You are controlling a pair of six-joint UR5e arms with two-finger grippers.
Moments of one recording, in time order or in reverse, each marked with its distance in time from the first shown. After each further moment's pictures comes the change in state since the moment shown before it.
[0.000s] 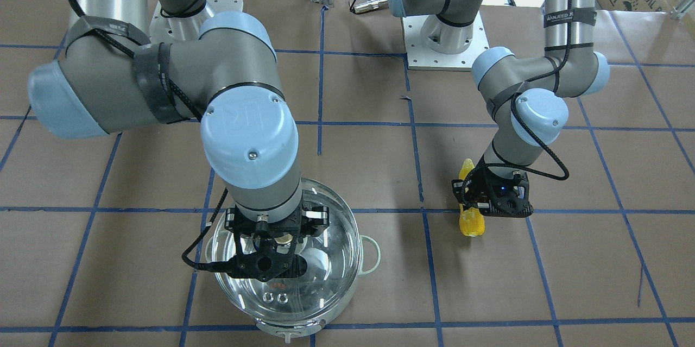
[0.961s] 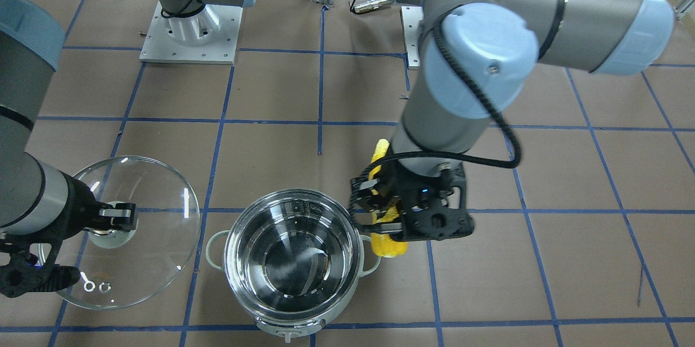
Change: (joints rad) left arm -0.363 -0.232 0.941 -0.736 -0.059 -0.519; right arm -0.333 -0.077 0.054 0.191 -0.110 -0.336
